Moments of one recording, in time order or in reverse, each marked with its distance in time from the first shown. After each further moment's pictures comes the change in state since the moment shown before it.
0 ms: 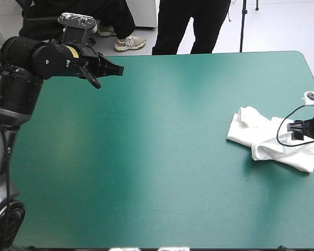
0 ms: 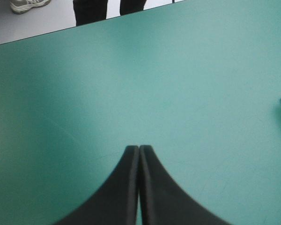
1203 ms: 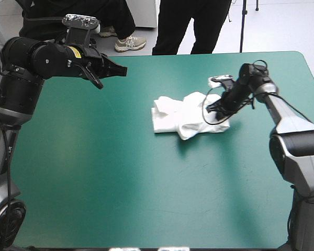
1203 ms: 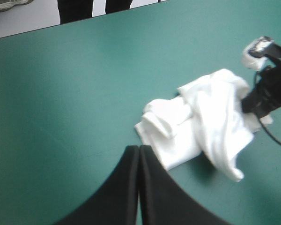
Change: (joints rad) left arm 0.000 0.005 0.000 -0.066 0.000 0.007; right arm 0.512 0.616 -0.605 0.150 0.180 -0.020
